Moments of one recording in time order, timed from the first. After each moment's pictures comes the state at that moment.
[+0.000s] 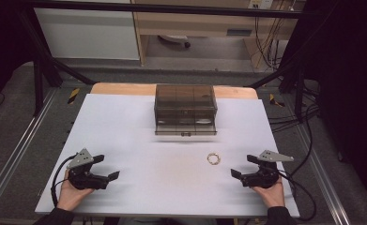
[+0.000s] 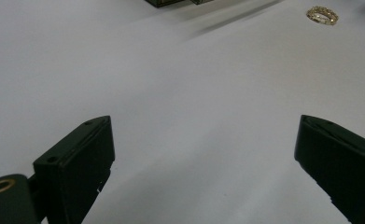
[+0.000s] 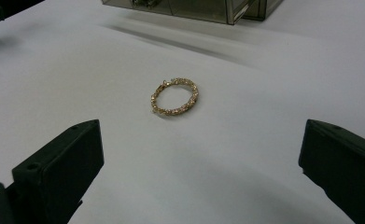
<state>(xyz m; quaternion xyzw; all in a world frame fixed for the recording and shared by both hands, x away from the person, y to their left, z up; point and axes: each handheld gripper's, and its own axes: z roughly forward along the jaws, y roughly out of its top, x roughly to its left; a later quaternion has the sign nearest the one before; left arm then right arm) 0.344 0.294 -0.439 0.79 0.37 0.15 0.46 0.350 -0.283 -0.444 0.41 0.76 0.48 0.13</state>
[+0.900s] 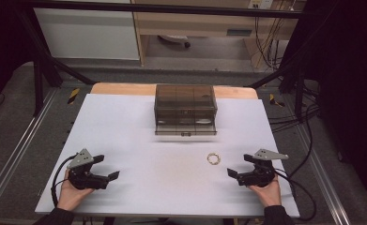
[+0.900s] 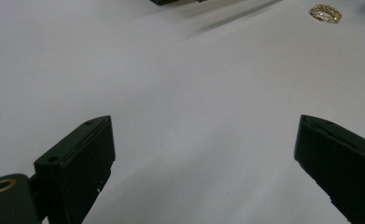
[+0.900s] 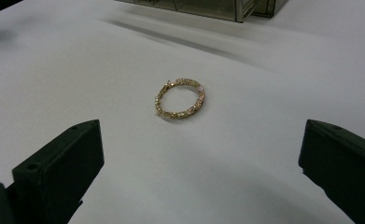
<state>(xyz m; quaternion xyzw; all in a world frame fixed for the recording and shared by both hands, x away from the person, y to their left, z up) 0.345 0.295 -0.441 0.79 0.37 0.15 0.46 0.355 -0.270 -0.442 0.41 0.77 0.47 0.13</state>
